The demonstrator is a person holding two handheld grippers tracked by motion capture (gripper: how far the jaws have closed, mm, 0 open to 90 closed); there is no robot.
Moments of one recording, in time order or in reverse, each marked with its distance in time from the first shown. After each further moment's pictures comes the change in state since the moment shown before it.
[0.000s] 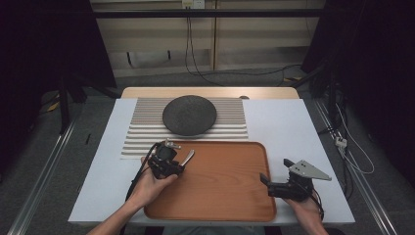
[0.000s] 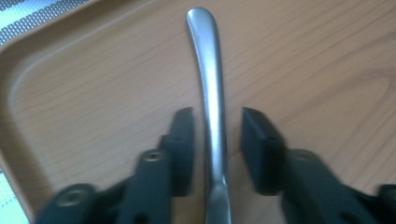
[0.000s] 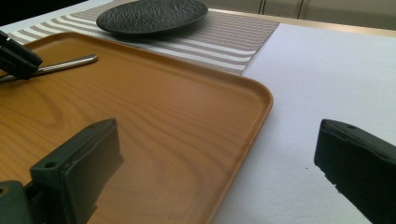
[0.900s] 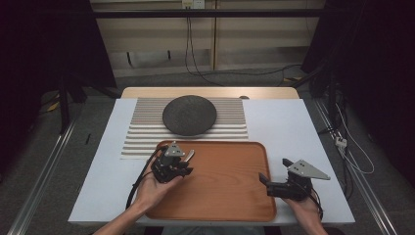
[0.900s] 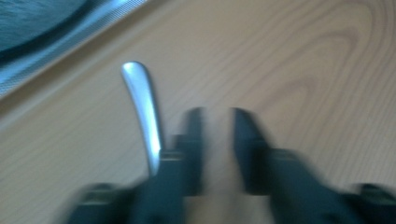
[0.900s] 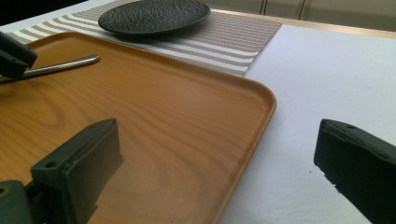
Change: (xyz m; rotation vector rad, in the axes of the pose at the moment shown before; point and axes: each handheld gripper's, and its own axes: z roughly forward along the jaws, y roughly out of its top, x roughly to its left) left arm -0.018 -0.003 -0.004 -0.142 -0.129 0.177; right arm 0.002 0.001 0.001 0.003 0.001 -0.008
